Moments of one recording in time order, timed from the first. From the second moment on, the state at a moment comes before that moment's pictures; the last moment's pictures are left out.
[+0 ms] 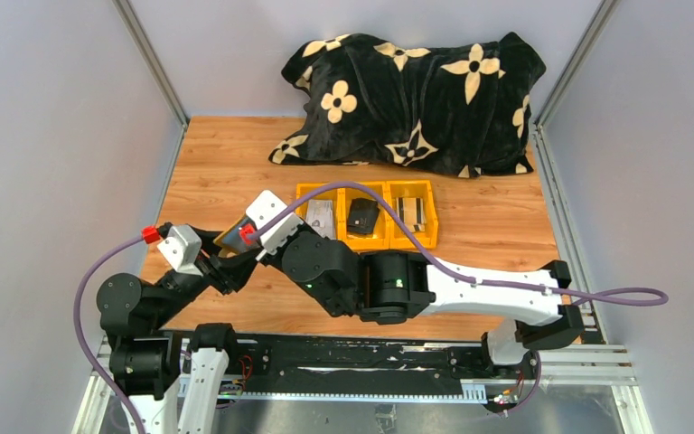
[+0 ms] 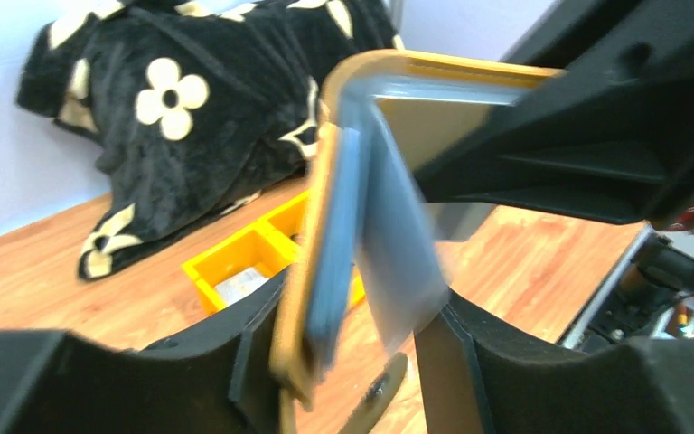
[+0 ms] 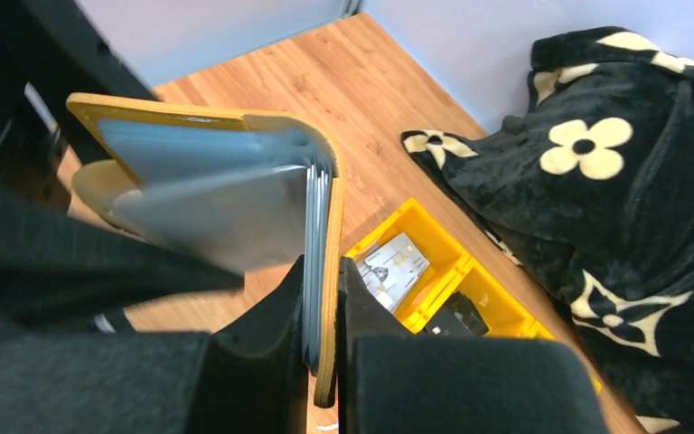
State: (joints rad) left arm 0.06 0.28 0.90 -0.46 0.85 -0.16; right arm 1.57 1.65 1.92 -0.51 0.81 -0.10
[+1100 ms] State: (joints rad) left arm 0.05 0.28 0.96 -0.28 0.99 -0.45; right arm 1.20 1.15 1.29 -0.08 -0.29 0.30
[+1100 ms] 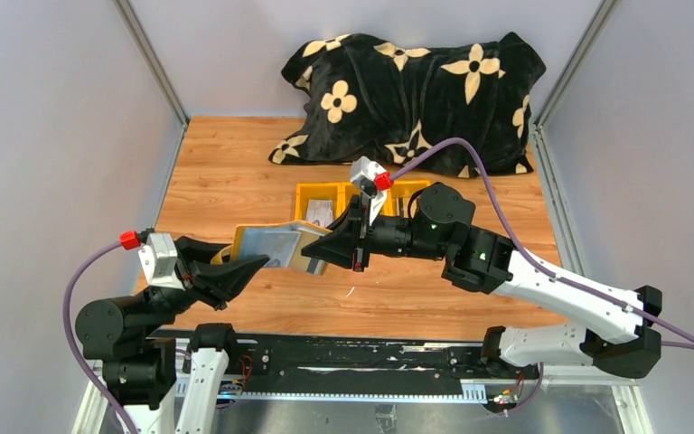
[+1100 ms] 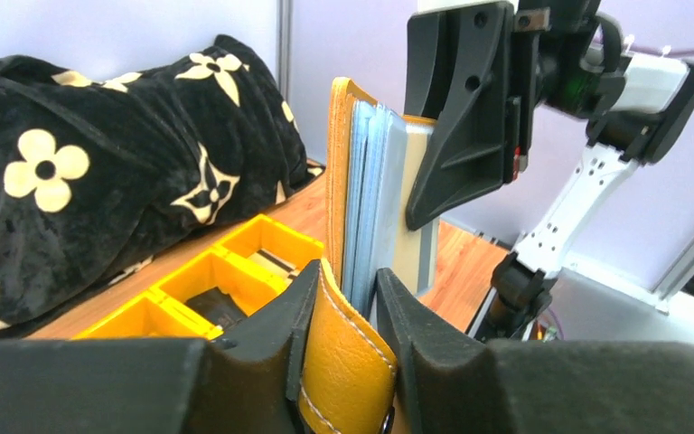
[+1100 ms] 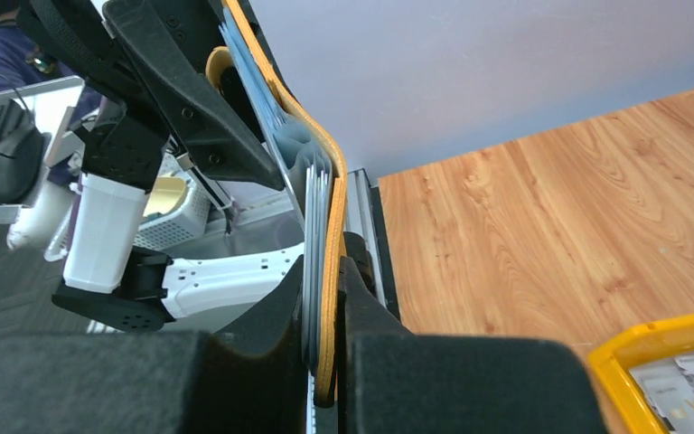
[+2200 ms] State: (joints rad) left arm 0.05 0.36 0.98 -0.14 0.87 -0.77; right arm 1.06 1.14 1.15 0.22 -0.50 0.61
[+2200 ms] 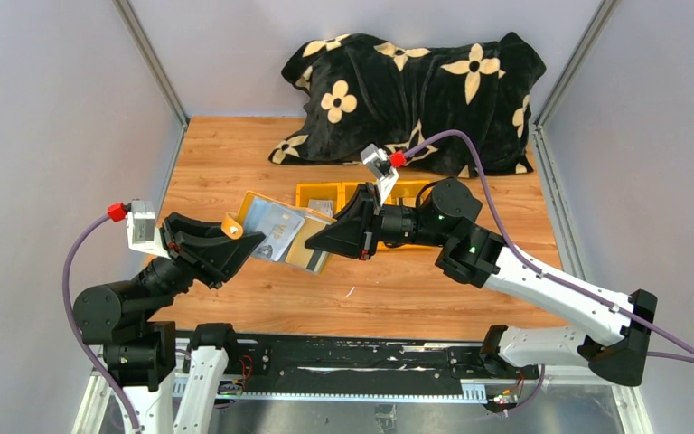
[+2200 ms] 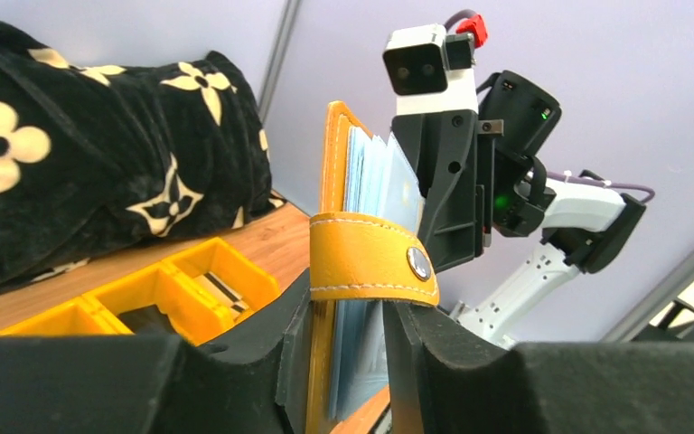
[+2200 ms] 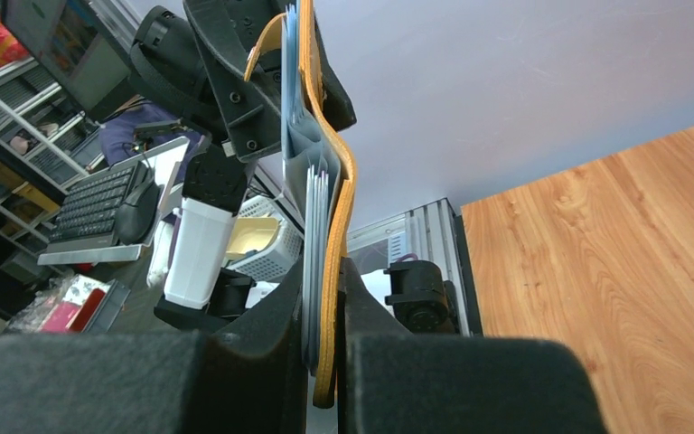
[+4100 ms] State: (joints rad) left arm 0.05 0.39 0.96 -0.25 0.79 -0.76; right arm 0.94 0.99 1.08 0.26 -0.40 0.67
